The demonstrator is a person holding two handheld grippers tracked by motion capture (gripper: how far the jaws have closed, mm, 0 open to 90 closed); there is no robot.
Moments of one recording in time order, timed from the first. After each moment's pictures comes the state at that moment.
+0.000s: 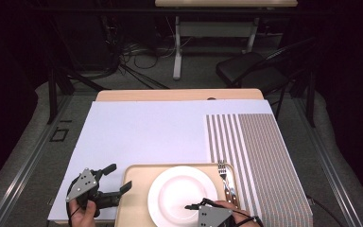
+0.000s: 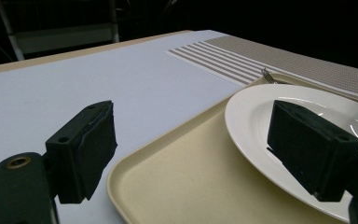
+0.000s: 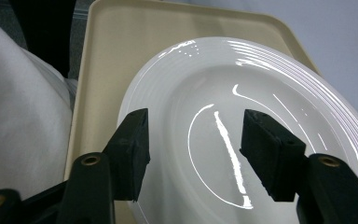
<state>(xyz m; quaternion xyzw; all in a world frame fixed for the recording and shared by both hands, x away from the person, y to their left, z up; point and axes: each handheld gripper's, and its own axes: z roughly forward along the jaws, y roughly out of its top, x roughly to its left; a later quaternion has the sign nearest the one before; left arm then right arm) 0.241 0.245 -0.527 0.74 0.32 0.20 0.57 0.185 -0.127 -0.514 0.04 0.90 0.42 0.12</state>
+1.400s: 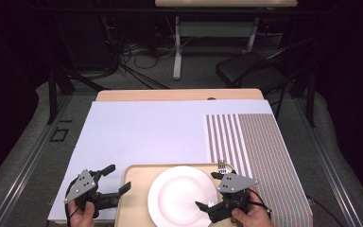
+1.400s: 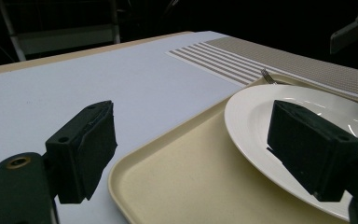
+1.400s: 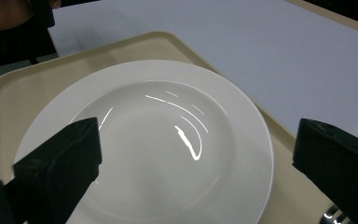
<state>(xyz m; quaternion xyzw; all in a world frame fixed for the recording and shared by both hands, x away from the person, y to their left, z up) 0.238 0.247 -0.526 0.73 0.32 0.20 0.57 0.228 -0.170 -0.497 0.24 0.83 0.48 0.15</state>
